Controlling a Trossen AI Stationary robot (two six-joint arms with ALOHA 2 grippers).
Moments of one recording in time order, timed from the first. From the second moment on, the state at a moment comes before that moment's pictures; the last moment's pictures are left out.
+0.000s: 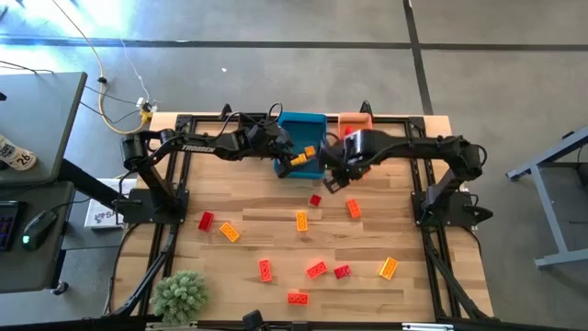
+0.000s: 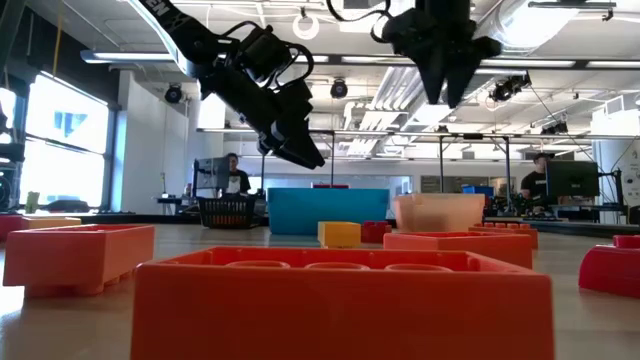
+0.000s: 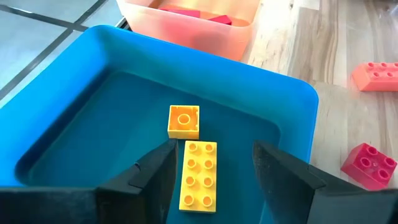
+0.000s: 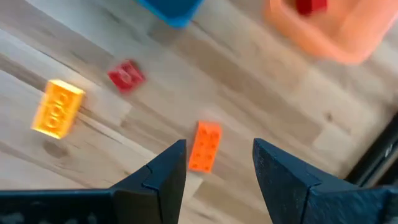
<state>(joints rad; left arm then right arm) 0.51 1.70 0.97 0.08 0.02 0.06 -0.06 1.70 1.63 -1.44 0.15 0.92</state>
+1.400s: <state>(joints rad) 0.49 1.60 0.97 0.07 0.03 0.06 0.17 1.69 1.10 -1.03 0.10 1.20</state>
